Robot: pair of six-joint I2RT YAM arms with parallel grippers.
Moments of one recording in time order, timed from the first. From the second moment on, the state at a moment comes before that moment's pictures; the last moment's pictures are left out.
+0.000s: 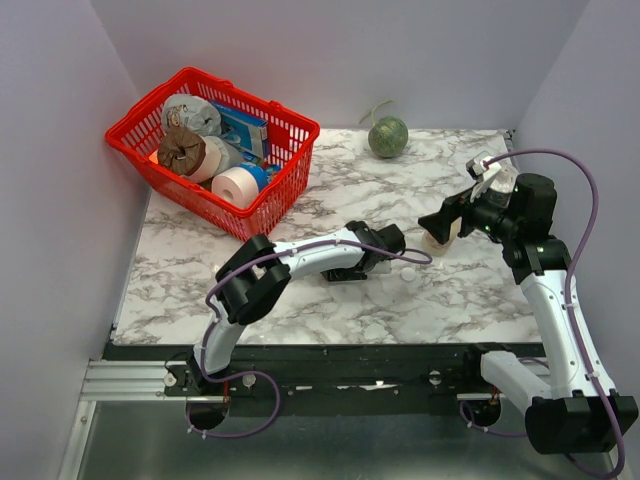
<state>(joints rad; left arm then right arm) -1.02 2.08 1.62 -1.04 -0.47 0.47 0.01 0.96 0.98 -0.43 -0.68 -0.16</state>
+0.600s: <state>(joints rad) -1.02 2.08 1.61 -1.04 -0.48 0.49 0.01 0.96 0.98 -0.43 -0.68 -0.16</state>
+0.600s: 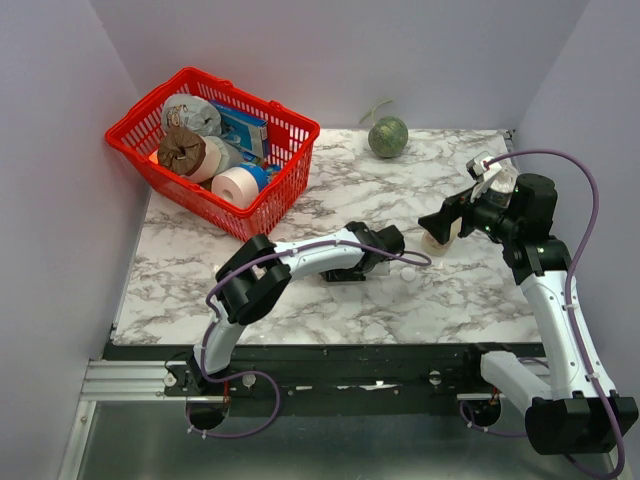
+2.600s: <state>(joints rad) -1.01 0.47 0.44 0.62 0.14 -0.07 -0.11 0.98 0.93 -0.43 -0.80 -0.26</state>
